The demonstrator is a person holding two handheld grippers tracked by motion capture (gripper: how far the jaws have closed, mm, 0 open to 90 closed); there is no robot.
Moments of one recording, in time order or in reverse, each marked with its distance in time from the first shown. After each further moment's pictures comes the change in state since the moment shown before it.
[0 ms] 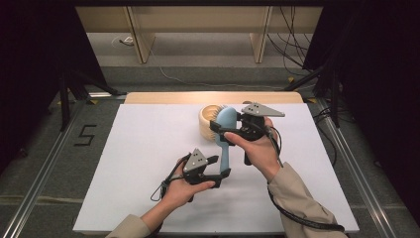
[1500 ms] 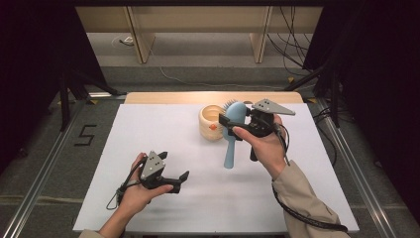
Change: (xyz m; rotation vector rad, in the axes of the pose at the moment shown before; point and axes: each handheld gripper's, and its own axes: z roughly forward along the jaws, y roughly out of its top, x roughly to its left) left arm 0.051 -0.020 -0.096 0.016 0.237 0.071; right arm -0.015 0.005 -0.011 -0.053 -0.062 0.014
